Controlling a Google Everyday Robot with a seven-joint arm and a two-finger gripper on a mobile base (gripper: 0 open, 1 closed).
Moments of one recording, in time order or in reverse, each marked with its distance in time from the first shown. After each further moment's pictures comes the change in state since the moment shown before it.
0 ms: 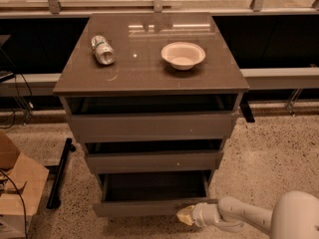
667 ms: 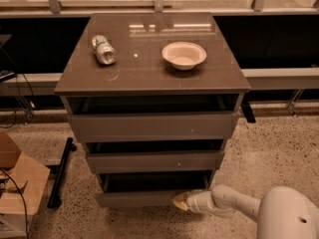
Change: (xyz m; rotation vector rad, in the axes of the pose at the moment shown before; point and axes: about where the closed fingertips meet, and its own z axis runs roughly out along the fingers) arm -0.045 -0.038 0.025 0.021 -0.049 -0.086
